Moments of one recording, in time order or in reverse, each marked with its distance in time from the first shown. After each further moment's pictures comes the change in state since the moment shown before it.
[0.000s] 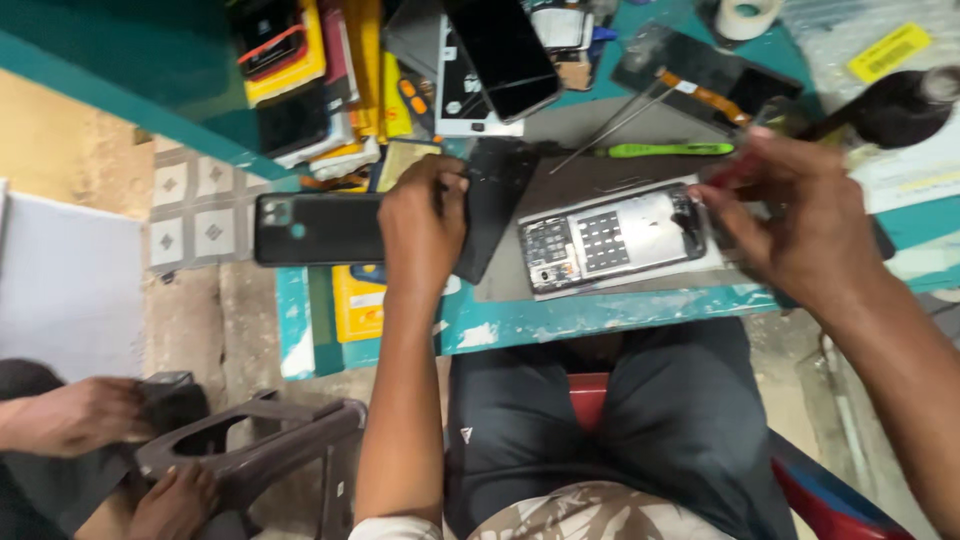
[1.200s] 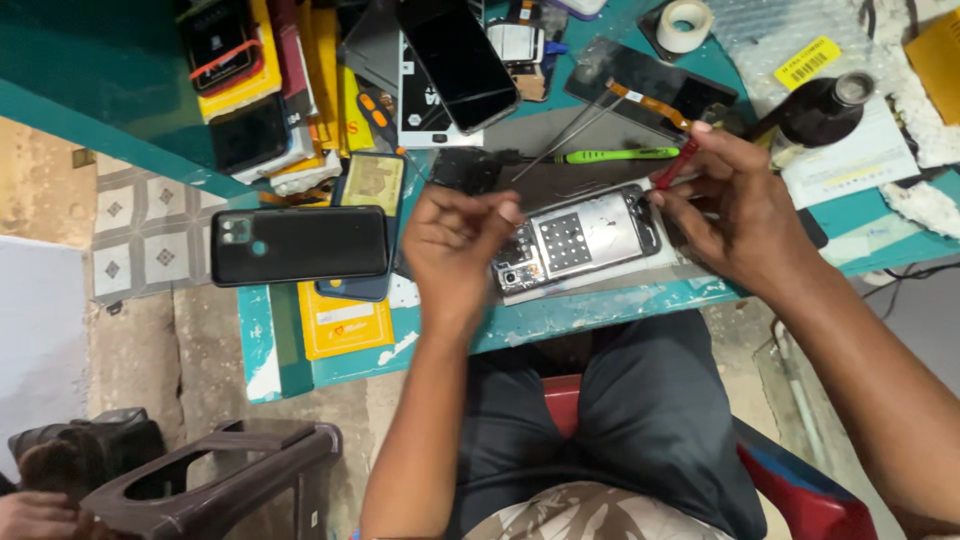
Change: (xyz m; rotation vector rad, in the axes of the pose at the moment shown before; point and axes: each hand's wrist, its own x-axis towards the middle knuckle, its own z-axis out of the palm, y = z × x) left_hand -0.040 0.035 0.050 -1.156 0.017 -0.356; right_hand -0.006 0.009 0.005 0.125 0.021 -0.010
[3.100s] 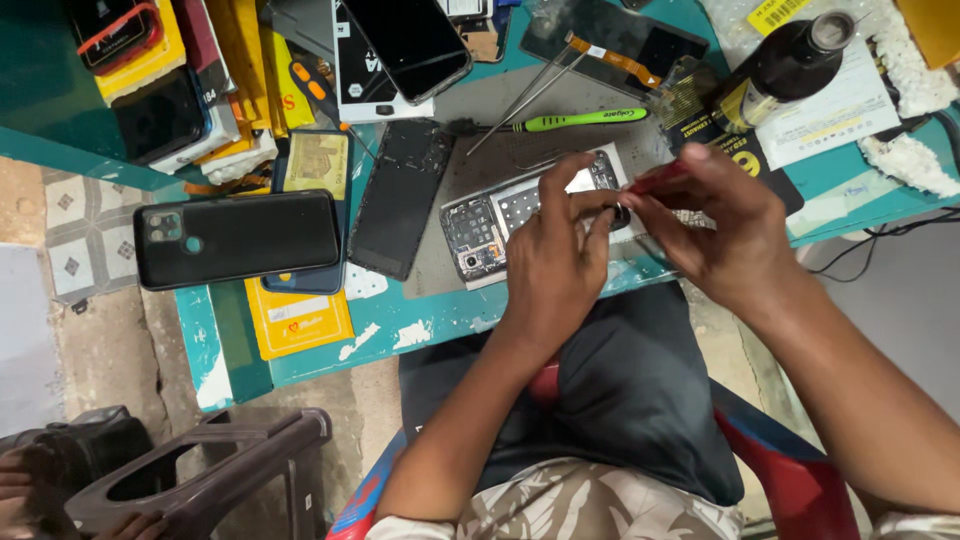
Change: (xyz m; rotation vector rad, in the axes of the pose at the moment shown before) left_hand -0.044 -0.031 0.088 0.787 -0.295 0.251; right_hand -0.035 -0.013 0.004 -0.024 0.119 -0.048
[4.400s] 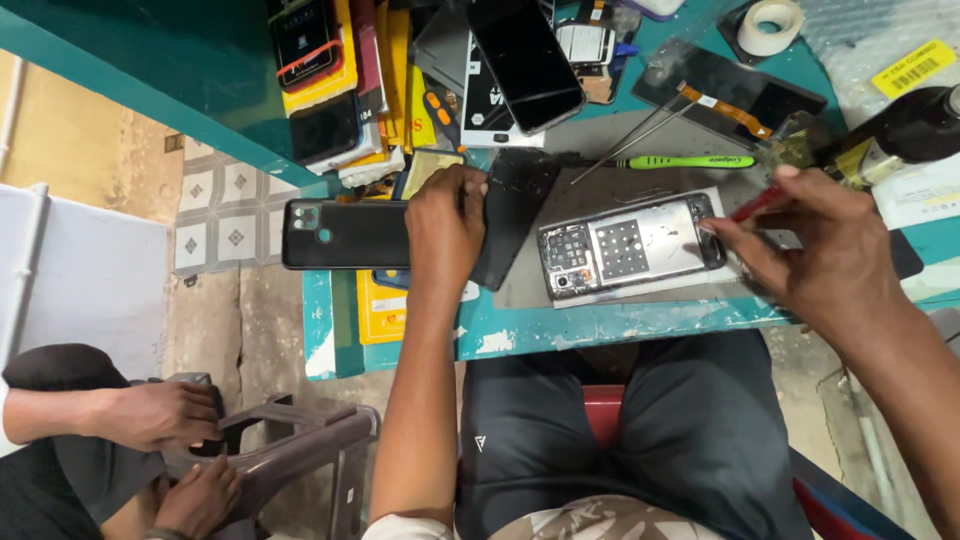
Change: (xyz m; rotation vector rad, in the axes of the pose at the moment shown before) left_hand 0.039 -0.084 -0.159 0.438 0.243 -0.016; right_hand 0.027 0.008 0.000 -0.219 -0.086 -0.066
